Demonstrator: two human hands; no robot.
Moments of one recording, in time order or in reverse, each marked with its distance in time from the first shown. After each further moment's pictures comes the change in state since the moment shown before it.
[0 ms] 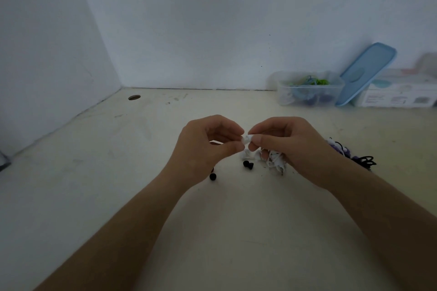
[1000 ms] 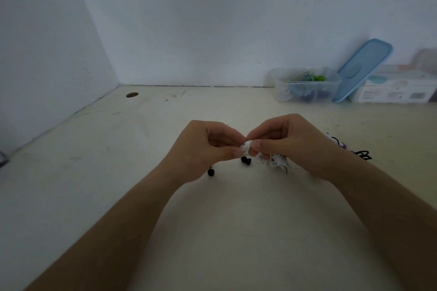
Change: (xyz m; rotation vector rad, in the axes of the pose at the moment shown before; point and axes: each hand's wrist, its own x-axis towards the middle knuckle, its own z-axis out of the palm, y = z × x) left_hand -0.003 0.001 -0.004 -0.068 -0.194 -0.070; right_hand -0.007 -0.007 -0.008 -0.205 -0.121 -0.006
